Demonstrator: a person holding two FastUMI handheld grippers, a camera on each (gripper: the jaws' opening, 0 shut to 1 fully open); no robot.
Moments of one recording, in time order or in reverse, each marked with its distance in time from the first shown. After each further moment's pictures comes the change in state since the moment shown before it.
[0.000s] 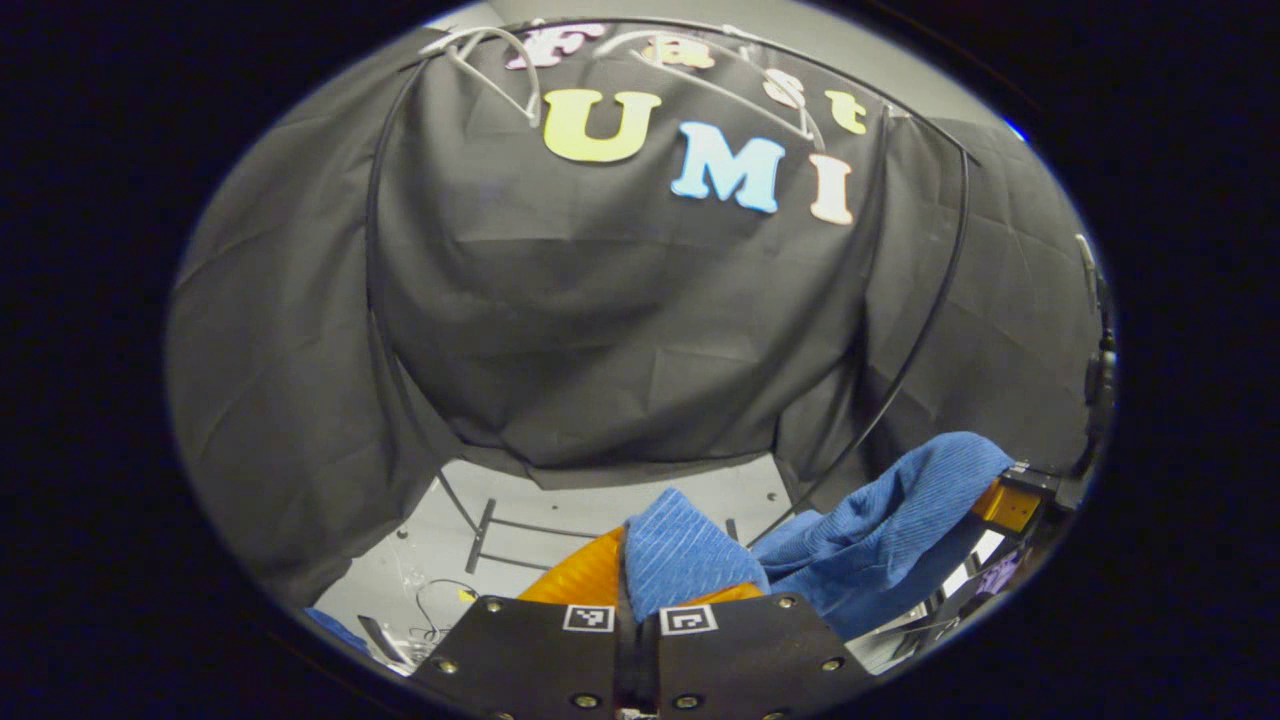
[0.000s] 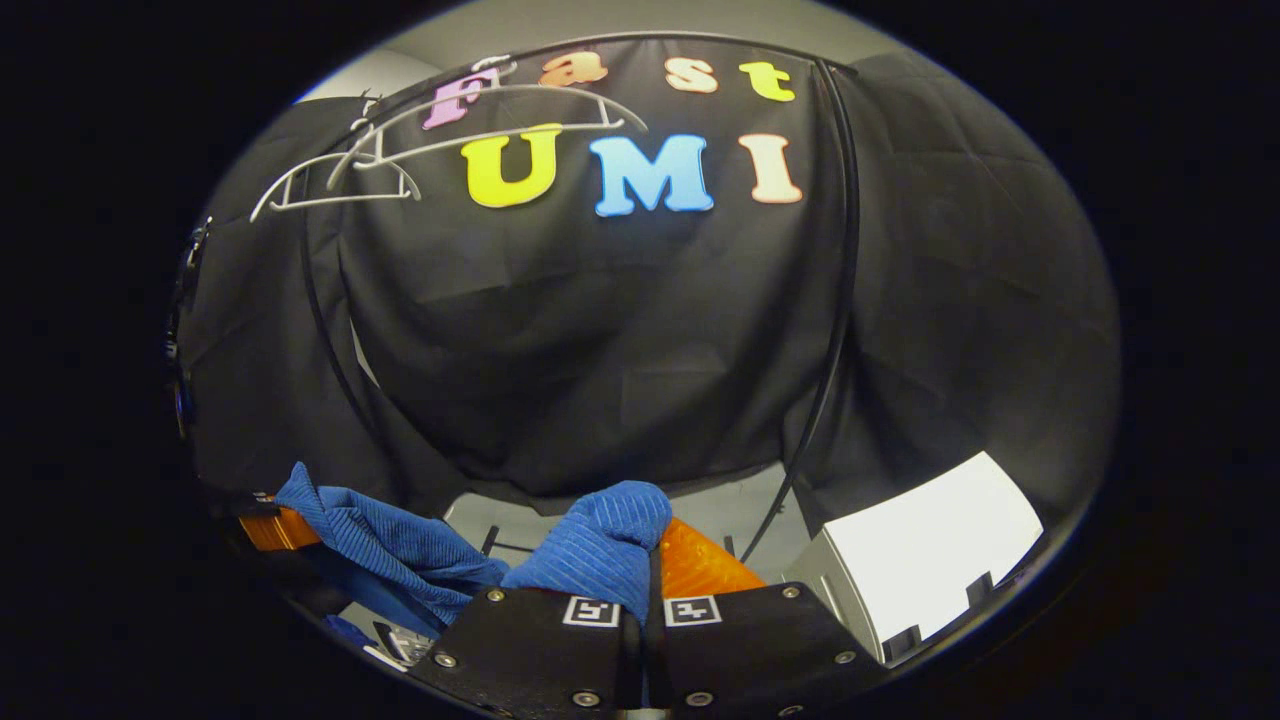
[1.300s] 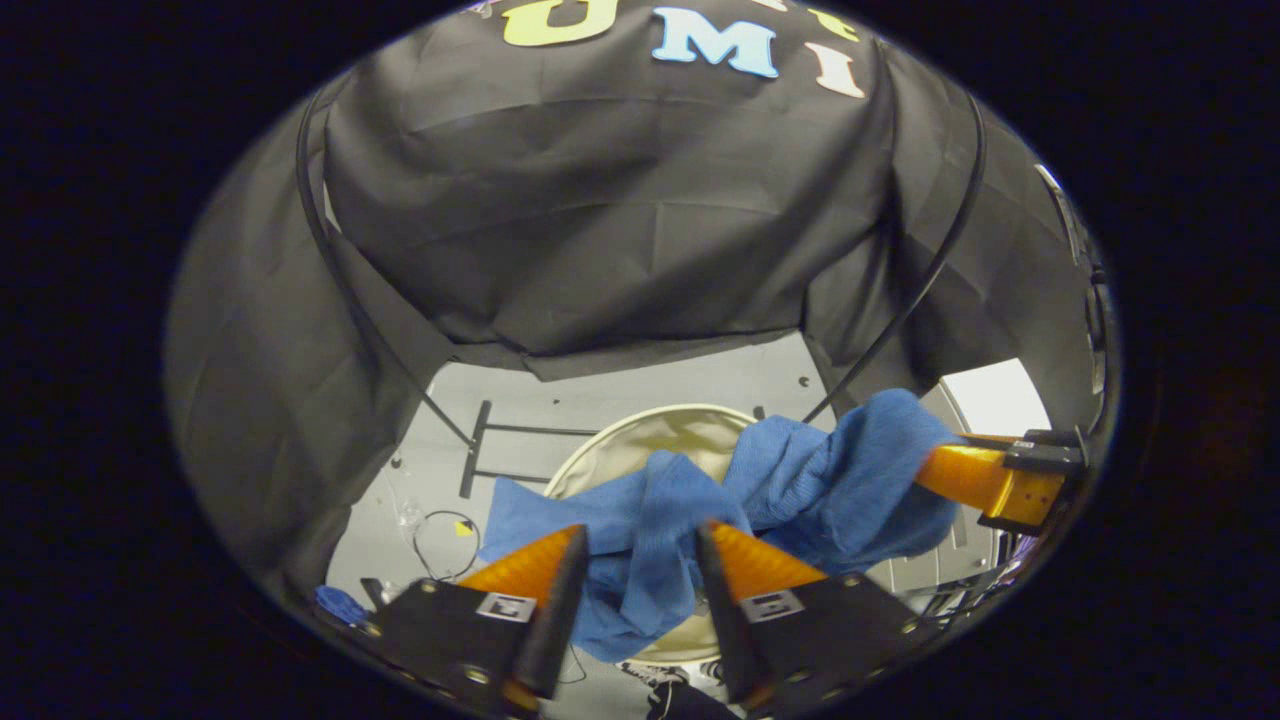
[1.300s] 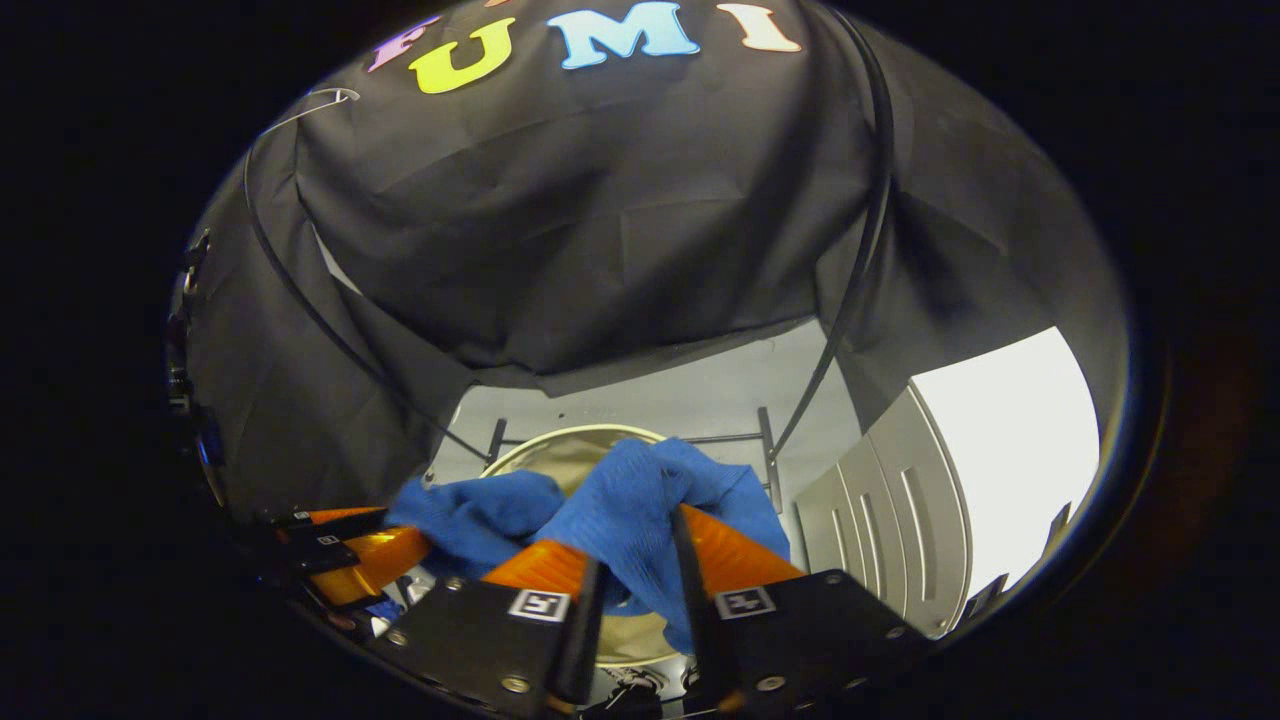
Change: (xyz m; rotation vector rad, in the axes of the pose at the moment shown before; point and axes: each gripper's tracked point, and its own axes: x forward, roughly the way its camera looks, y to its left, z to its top) left arm 0.110 -0.025 -0.170 0.049 0.336 0.079; right arm 0.084 -0.011 -0.158 0.083 0.399 0.112
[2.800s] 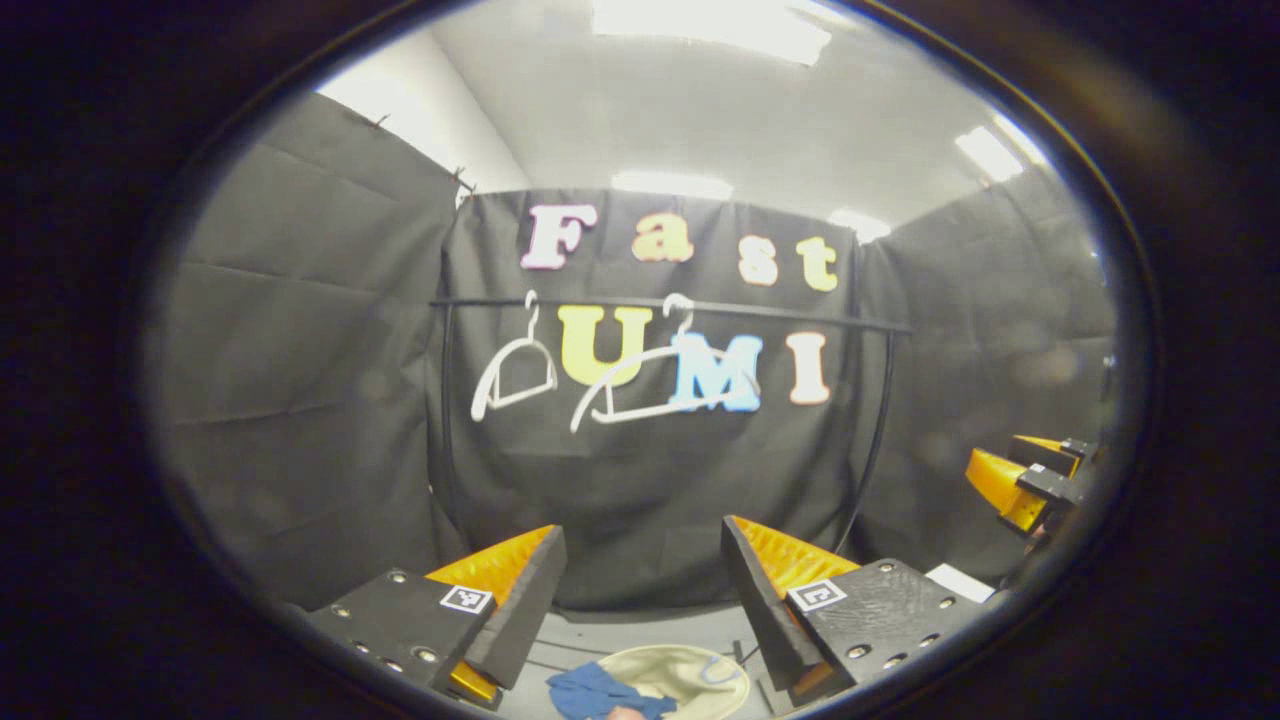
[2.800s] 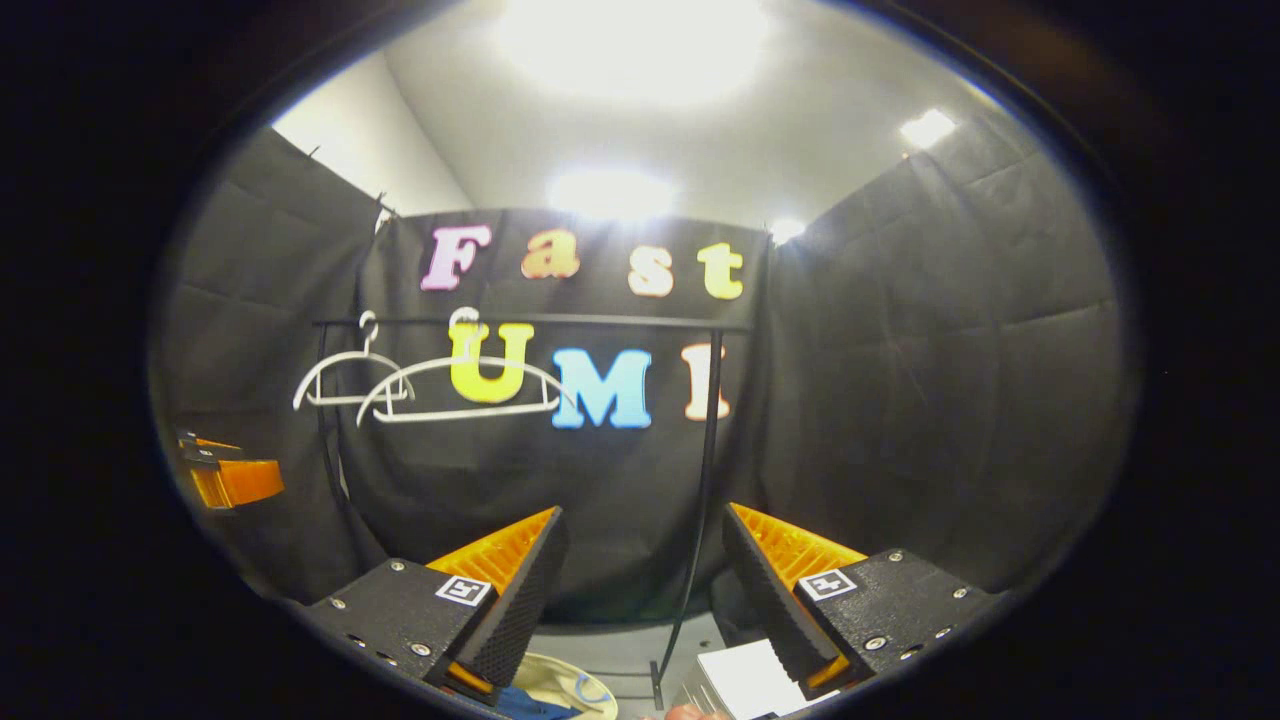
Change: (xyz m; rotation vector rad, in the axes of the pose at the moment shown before) left arm -0.531 -0.005 0.241 -0.070 -0.935 0.057; right arm -0.484 0.002 0.233 -0.181 -1.059 -0.192
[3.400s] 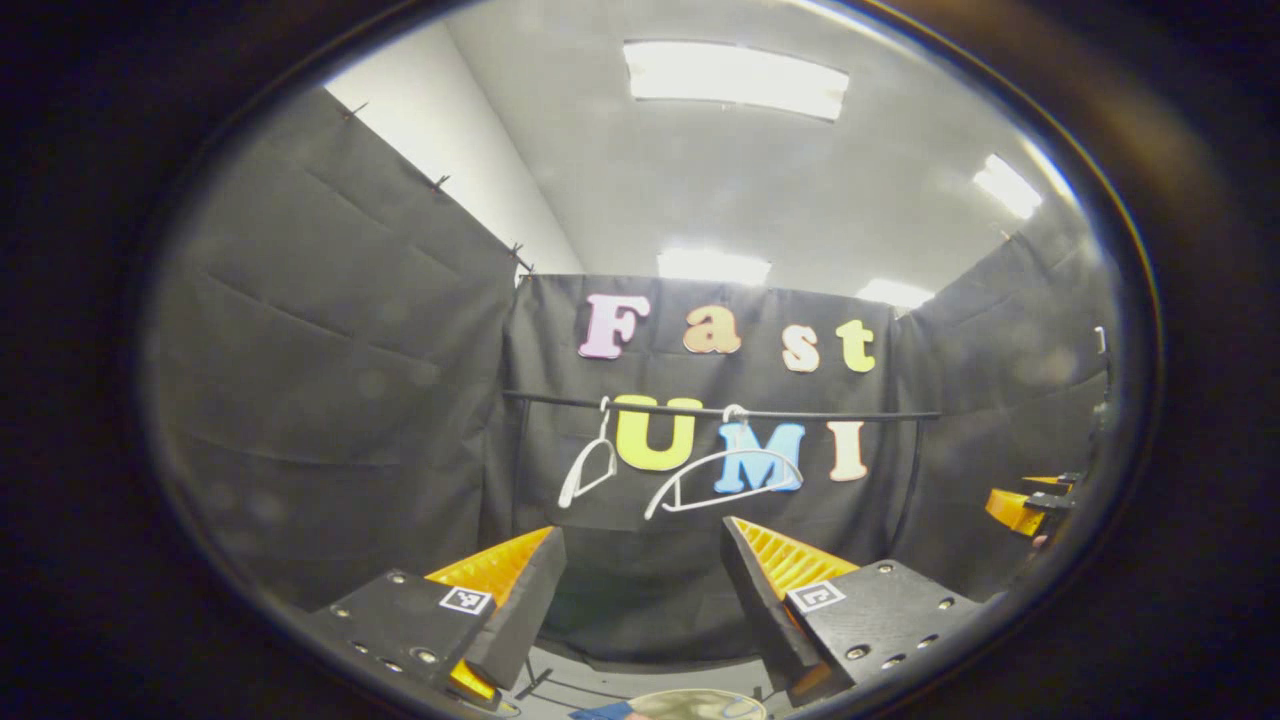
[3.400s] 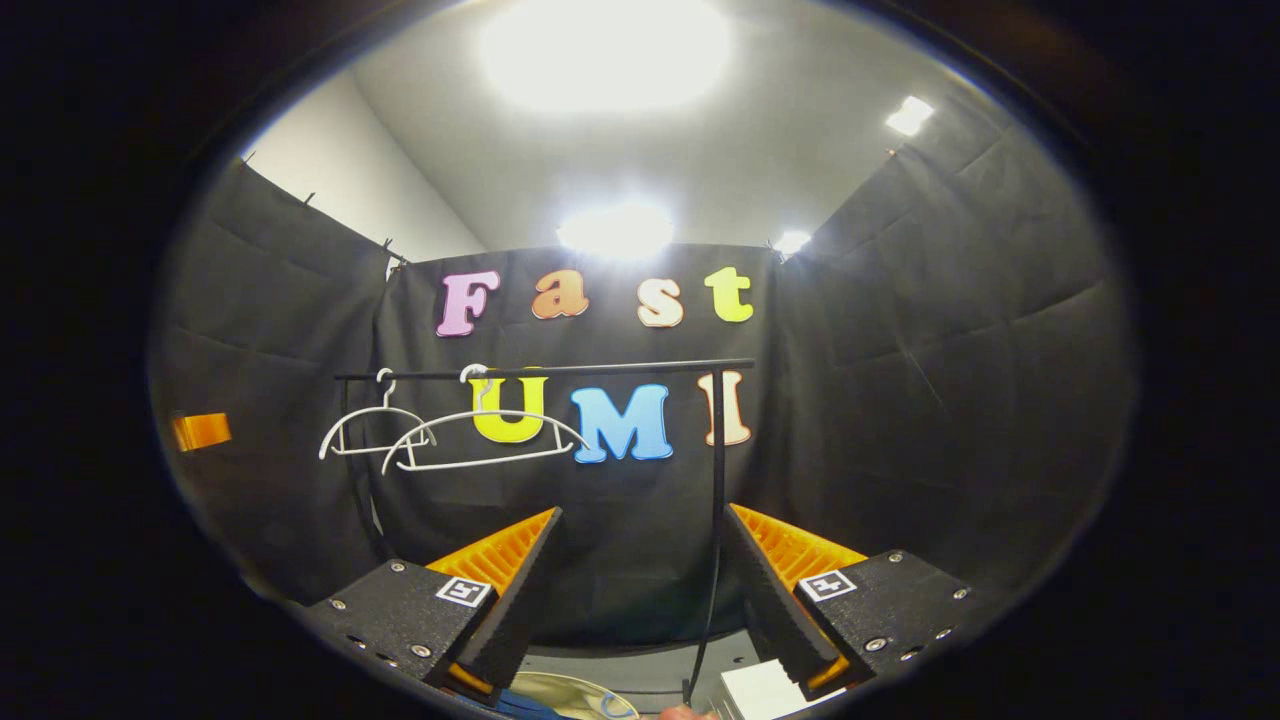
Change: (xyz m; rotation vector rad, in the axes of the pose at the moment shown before) left arm -0.072 0.056 0.050 0.002 -0.208 0.143; right arm -0.002 -0.042 -0.003 0.076 -0.014 0.047
